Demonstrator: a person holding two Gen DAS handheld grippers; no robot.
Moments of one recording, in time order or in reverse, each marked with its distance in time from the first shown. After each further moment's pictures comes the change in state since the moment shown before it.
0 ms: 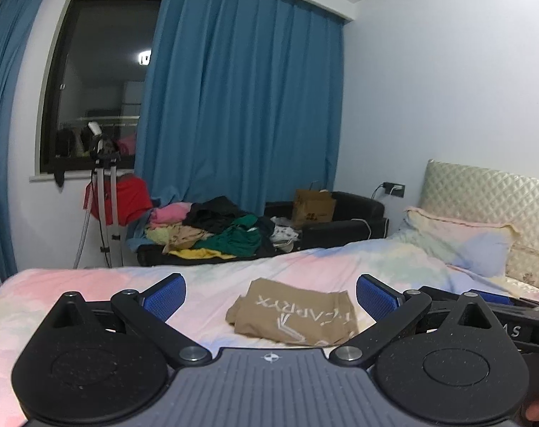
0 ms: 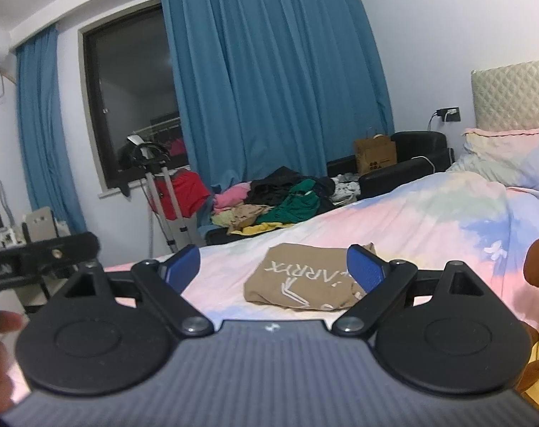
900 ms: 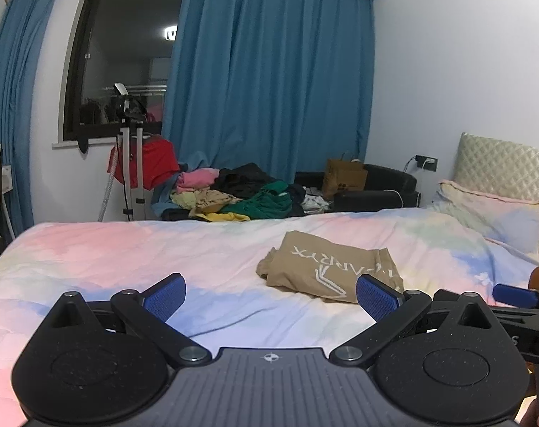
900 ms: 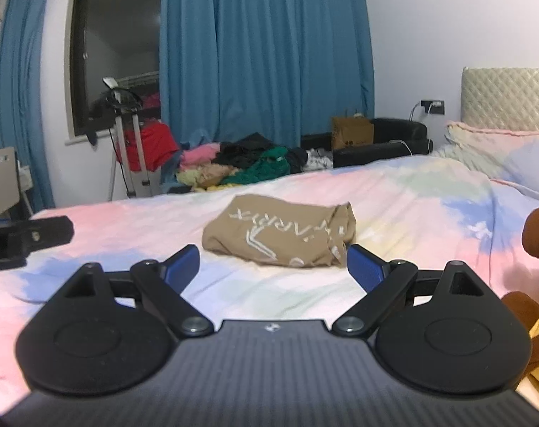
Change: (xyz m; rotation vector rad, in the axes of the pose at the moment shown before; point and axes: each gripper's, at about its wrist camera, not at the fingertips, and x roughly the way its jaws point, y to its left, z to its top) left arm 0.038 0.031 -0.076 -0.023 0.081 0.083; right arm 0.054 0.006 -0.075 -0.127 0.088 -0.119
